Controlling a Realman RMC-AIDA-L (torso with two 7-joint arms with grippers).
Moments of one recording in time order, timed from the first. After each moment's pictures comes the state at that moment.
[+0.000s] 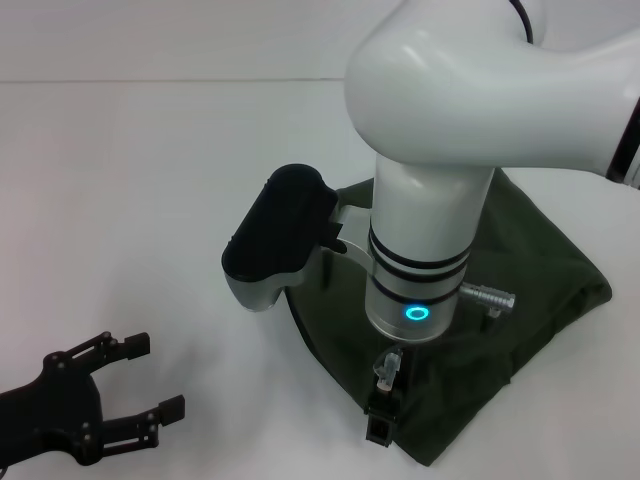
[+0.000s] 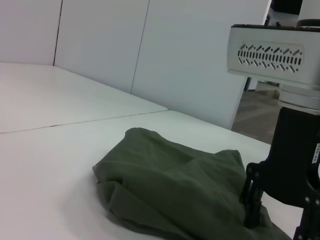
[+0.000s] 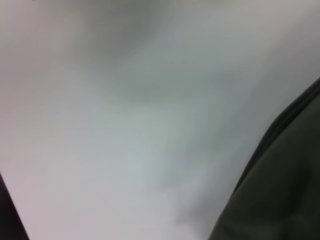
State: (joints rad) left arm -0.22 -2.14 0.43 0.70 2.14 1.78 -1.08; right arm 1.12 2.12 -2.08 -0.95 -2.32 -1.54 2.95
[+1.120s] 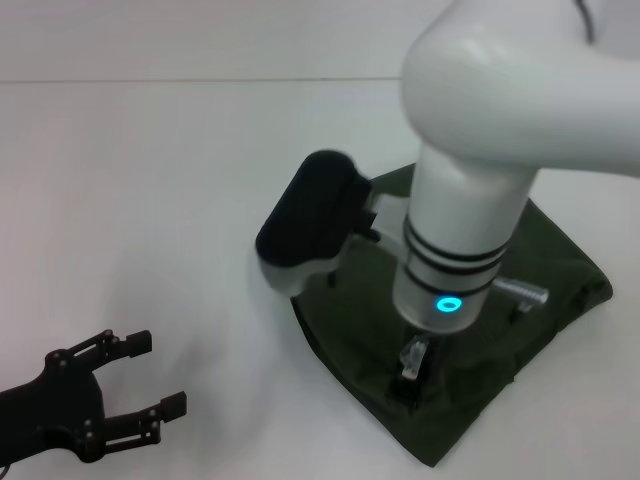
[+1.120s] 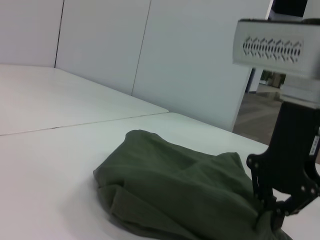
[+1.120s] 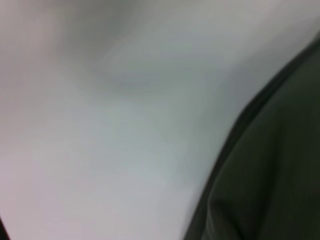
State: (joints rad) left arm -0.22 -2.14 0.43 0.69 2.13 1.77 -1.08; right arm 1.01 2.10 -2.01 -1.08 -2.42 -1.59 2.95
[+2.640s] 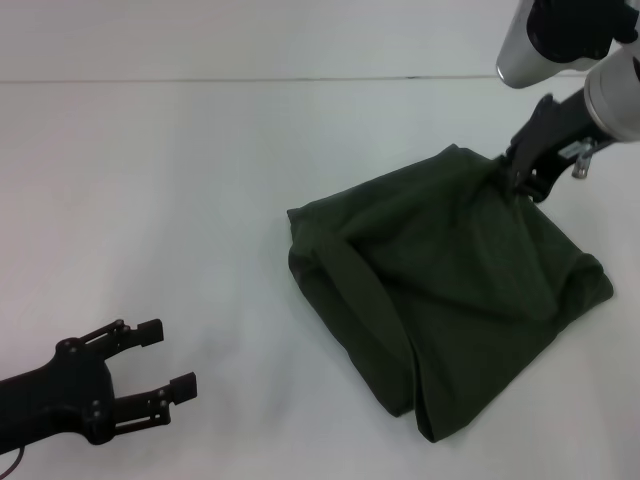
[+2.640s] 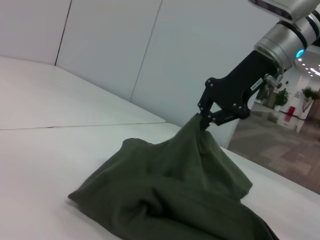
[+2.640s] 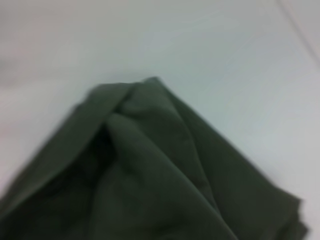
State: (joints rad) left arm -0.25 -2.14 0.42 0.68 2.12 1.79 -1.20; right arm 0.74 2.09 -1.26 -1.37 -2.73 -1.55 2.18
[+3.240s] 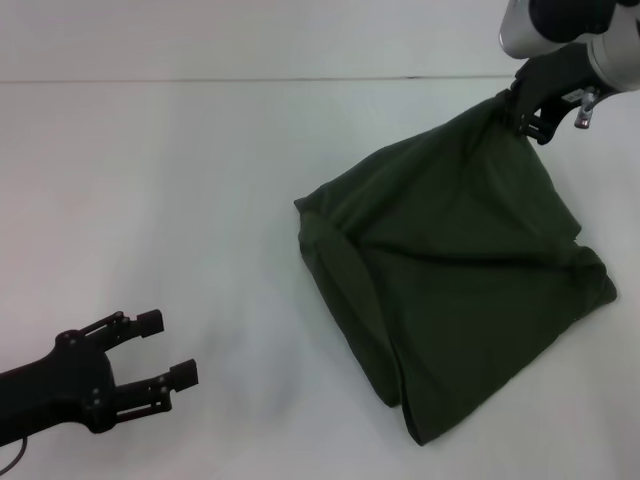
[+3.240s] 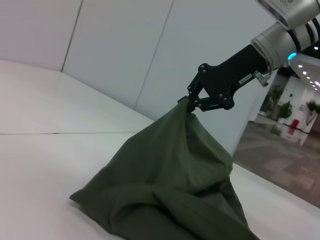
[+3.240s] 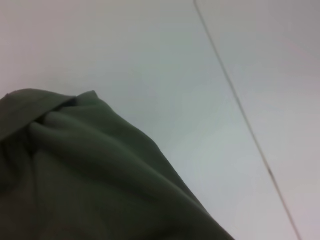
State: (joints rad) left arm -0.26 -2.15 0.39 0.68 2.12 1.79 -1.23; right arm 0.75 2.09 -1.25 -1.38 -2.79 -1.40 2.06
